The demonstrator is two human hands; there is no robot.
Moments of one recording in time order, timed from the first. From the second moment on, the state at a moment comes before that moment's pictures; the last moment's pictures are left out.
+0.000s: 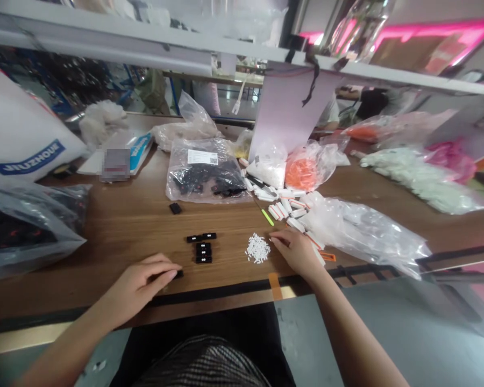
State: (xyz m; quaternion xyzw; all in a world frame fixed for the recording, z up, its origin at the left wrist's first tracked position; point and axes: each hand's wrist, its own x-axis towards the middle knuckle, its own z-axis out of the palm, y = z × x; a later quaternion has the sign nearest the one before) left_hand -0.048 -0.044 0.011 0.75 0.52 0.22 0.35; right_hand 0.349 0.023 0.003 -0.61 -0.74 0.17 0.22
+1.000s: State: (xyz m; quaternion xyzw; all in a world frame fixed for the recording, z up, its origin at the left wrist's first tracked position) left_hand -0.027 -0.064 0.003 0.74 0.52 0.29 0.32; right_hand 0.346 0.021 -0.020 -0.64 -0.70 0.18 0.27
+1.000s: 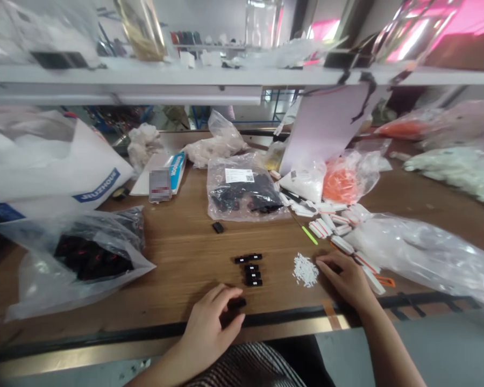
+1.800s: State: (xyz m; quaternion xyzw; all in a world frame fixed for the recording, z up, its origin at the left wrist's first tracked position) left_hand -0.026 -0.054 0.008 0.70 0.53 0.31 0.36; right_hand 0.359 0.024 -0.034 -0.64 -0.70 0.14 0.28
